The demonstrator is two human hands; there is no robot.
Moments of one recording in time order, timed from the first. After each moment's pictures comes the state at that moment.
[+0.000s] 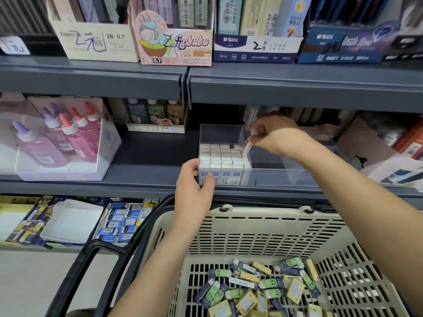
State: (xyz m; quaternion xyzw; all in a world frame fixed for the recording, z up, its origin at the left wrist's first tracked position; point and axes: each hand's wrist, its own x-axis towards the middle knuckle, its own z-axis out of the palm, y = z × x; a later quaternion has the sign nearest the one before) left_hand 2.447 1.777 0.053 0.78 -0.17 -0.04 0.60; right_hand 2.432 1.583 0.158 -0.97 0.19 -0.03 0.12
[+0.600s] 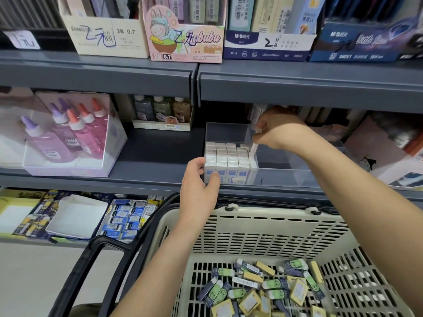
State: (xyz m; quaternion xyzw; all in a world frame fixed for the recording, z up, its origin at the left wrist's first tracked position) left_hand 2.448 1.778 0.055 0.78 -0.16 -0.05 0.61; right_hand 2.444 1.595 0.167 -0.97 0.23 -0.02 0.11
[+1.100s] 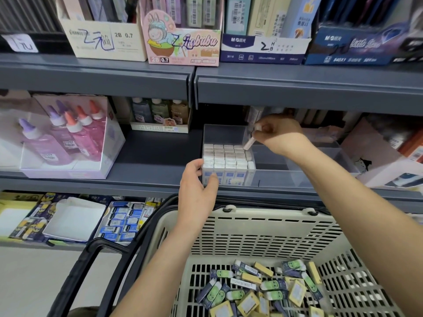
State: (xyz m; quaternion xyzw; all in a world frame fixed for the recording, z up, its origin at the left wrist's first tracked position) left_hand 2.448 1.776 0.052 0.79 -0.16 -0.05 0.59; right_hand 2.438 1.581 0.143 -0.93 0.24 -0.13 0.24
